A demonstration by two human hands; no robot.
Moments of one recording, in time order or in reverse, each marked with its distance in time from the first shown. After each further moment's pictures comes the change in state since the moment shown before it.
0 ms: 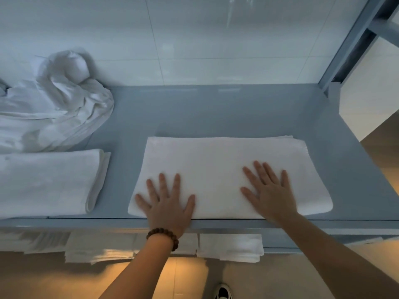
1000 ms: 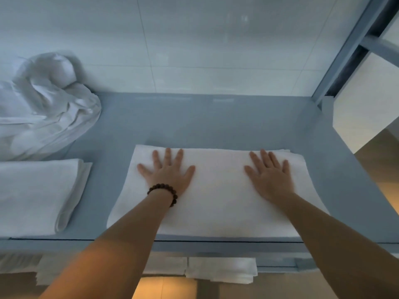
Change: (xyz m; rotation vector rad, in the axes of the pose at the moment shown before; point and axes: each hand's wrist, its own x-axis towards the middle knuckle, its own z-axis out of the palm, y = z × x) left_hand 0.135 0.041 -0.012 -0.008 -0.095 0.049; right_hand 0.097 0.048 0.005 0.098 0.017 0.169
